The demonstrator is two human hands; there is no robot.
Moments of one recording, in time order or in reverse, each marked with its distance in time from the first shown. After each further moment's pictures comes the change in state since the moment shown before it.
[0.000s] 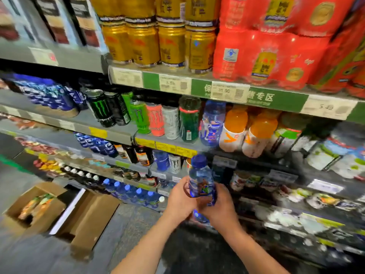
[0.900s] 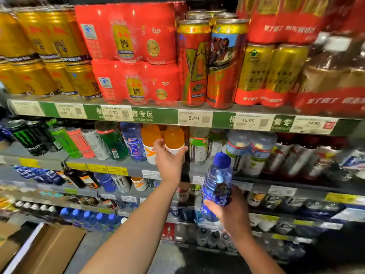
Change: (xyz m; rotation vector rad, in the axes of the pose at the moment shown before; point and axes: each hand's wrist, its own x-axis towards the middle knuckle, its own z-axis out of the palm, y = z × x) left_hand 0.080 0.135 0.219 0.117 0.545 0.248; right_hand -0.035 0.055 -0.243 0.134 0.331 -0.052
